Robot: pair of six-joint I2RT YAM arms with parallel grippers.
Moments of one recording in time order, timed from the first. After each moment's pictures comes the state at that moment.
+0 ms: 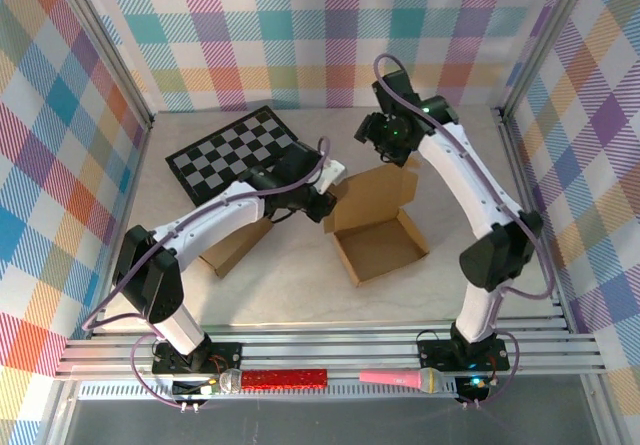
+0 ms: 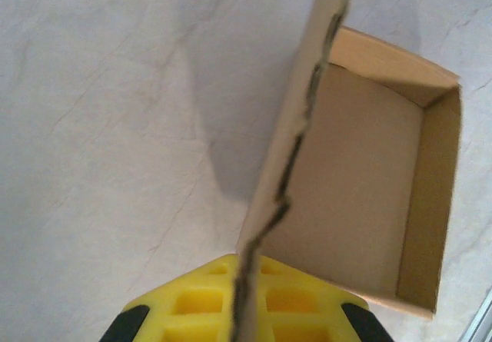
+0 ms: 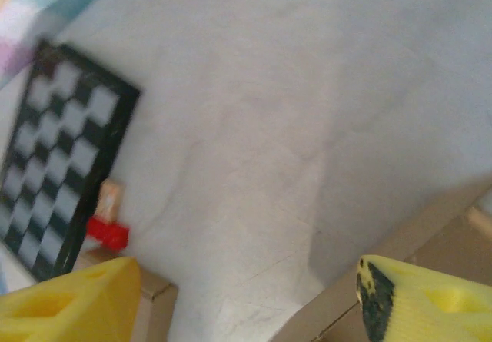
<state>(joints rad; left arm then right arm) -0.66 1.64 1.38 -0.66 0.22 0.01 0.47 1.79 1.99 -1.14 0.04 0.84</state>
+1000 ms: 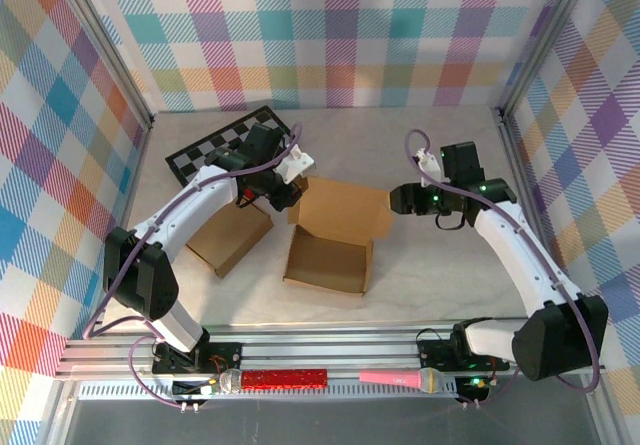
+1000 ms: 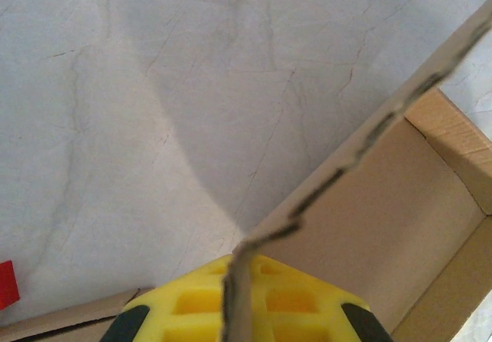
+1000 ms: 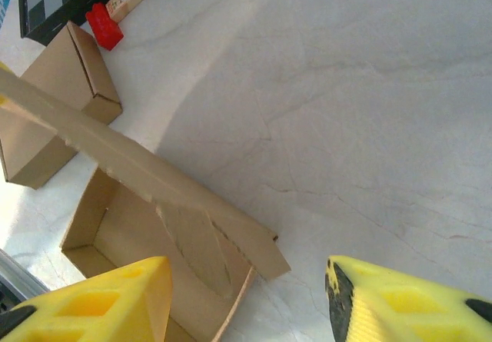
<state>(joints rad) -0.47 1.63 1.44 -0.87 0.29 0.34 0.24 1.23 1.10 -0.79 -0.44 0.12</state>
